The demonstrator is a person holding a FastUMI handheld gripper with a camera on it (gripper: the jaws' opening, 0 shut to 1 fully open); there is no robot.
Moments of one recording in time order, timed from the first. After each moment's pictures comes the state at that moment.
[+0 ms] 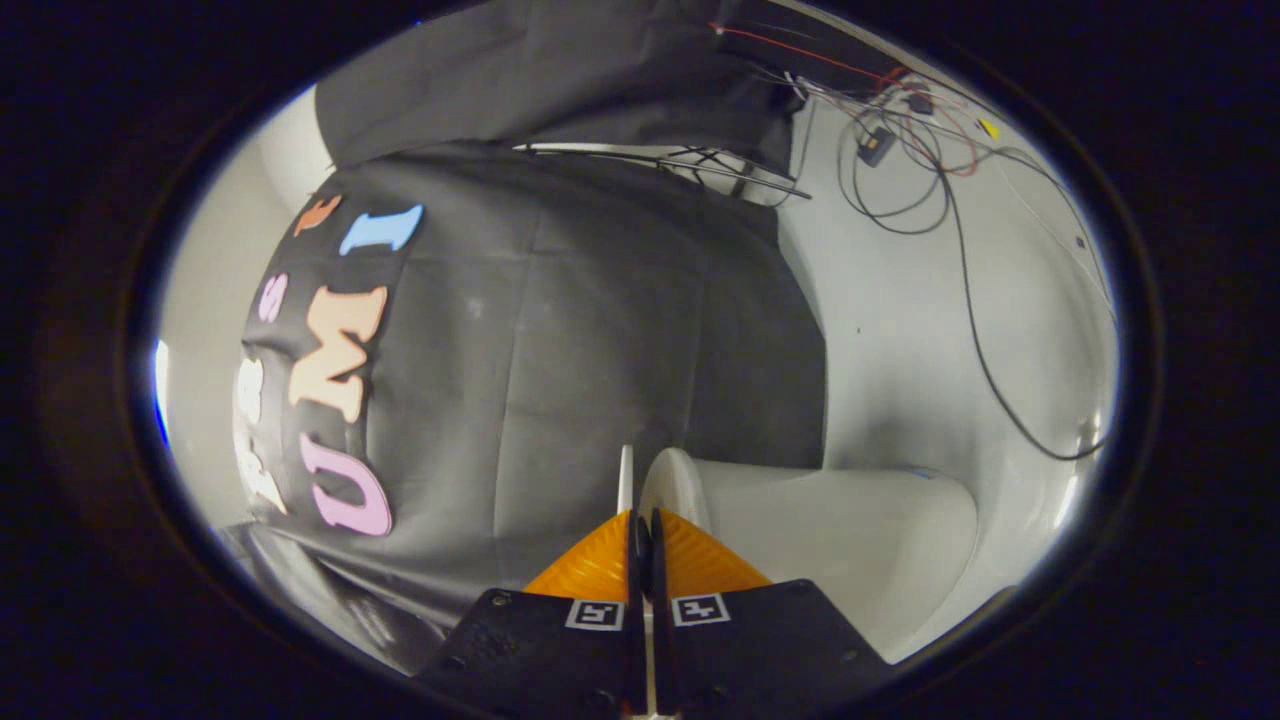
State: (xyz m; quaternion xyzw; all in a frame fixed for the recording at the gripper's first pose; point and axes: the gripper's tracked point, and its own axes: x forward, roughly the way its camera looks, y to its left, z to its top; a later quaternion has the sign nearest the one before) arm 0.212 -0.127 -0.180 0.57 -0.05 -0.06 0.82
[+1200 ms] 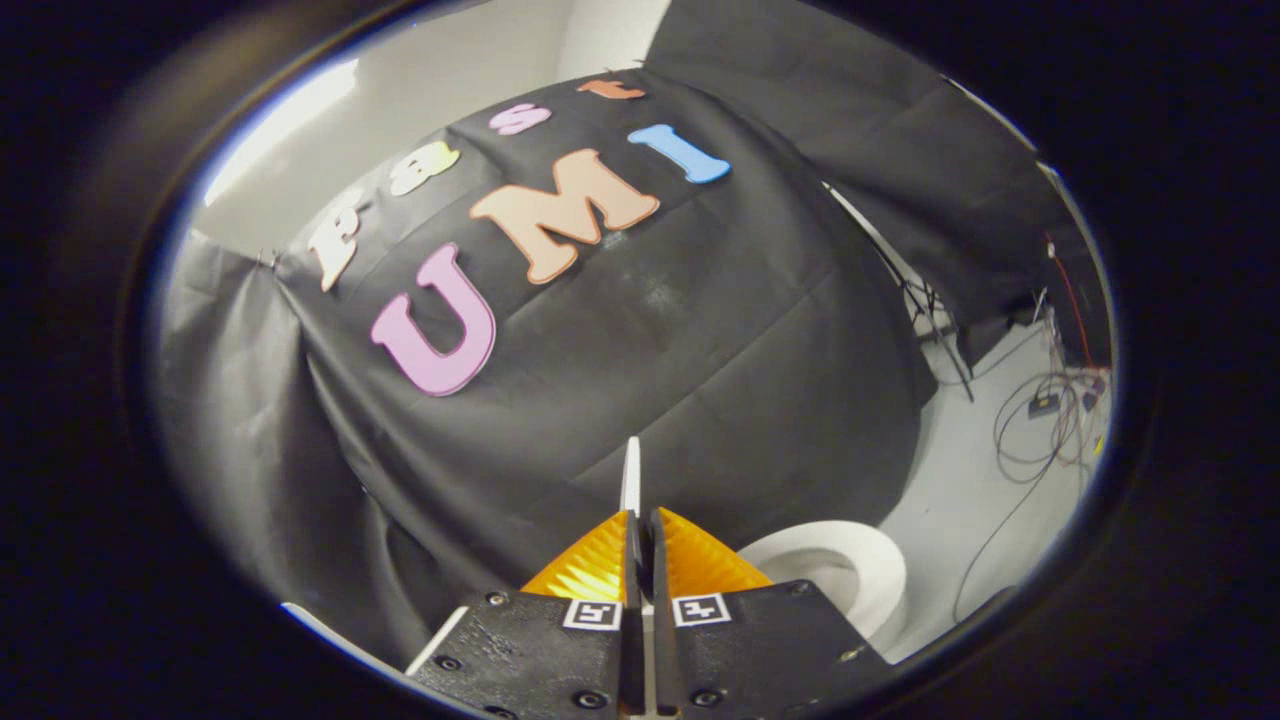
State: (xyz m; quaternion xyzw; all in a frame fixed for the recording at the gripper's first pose) arm 0.207 0.061 0.032 0.22 -0.04 -0.10 0.97
